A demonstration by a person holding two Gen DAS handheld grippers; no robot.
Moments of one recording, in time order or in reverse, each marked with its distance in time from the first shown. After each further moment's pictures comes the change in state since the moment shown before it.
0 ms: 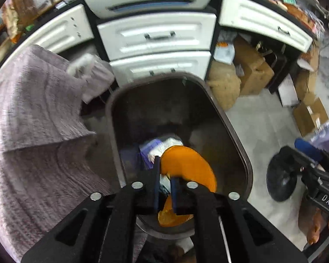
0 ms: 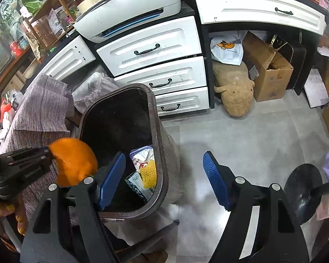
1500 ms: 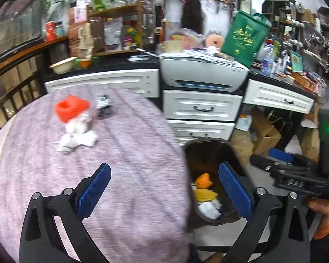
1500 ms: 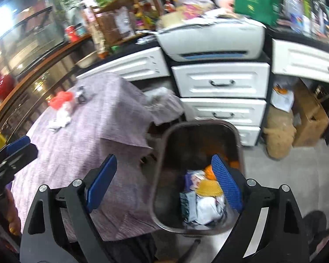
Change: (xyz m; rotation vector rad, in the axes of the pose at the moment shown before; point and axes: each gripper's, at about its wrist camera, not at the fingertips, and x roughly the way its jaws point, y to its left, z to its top) left arm -0.179 0.111 -0.076 -0.203 -0.445 0.129; right arm -0.058 0.156 0.019 -0.270 -0.119 0.233
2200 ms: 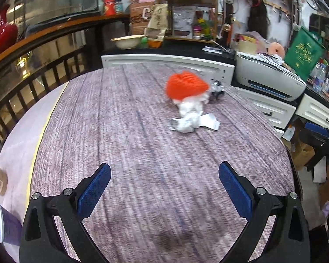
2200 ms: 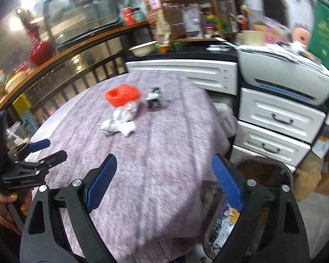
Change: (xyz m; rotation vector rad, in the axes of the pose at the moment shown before) left arm -0.015 0.167 -0.024 -0.180 0.067 0.213; right arm 0.042 0.154 0.046 -0.285 0.024 0.194
